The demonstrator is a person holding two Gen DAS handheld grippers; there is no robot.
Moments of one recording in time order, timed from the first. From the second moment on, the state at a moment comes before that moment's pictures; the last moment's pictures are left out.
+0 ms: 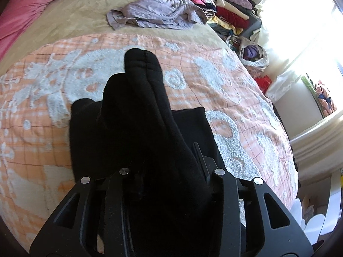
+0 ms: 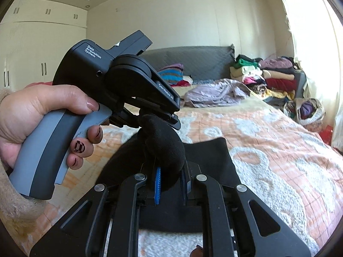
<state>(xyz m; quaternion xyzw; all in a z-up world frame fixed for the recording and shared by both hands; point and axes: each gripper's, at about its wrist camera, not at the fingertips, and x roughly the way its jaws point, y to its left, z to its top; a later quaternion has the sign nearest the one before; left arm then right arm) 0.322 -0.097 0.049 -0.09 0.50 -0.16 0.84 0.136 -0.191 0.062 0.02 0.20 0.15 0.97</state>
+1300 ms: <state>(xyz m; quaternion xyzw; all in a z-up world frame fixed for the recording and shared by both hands) 0.290 -0.045 0.018 -0.10 0.46 -0.14 0.87 0.182 -0.264 0.013 0.24 0.39 0.22 0.86</state>
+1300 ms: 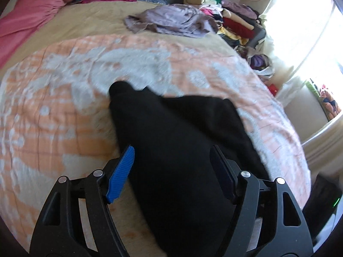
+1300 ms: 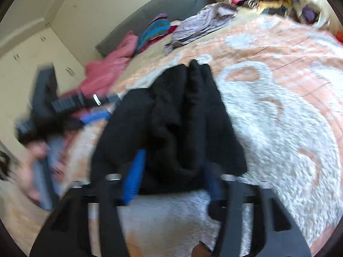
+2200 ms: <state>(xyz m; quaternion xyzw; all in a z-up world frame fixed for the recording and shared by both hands) 0.262 -0.063 0.006 -0.07 0.47 -0.17 0.86 0.282 -0.244 0.045 0.05 0.41 0.25 0.88</state>
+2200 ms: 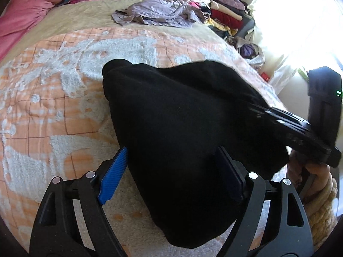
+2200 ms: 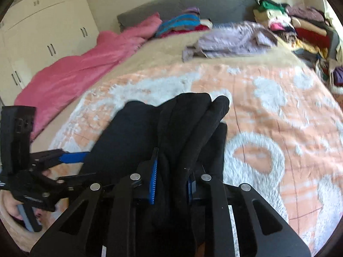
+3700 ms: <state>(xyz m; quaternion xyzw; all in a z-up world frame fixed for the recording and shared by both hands) 0.204 -0.070 0.002 -0.07 0.46 -0.17 0.87 0.186 -0.263 0.025 0.05 0.41 0.16 0.90</state>
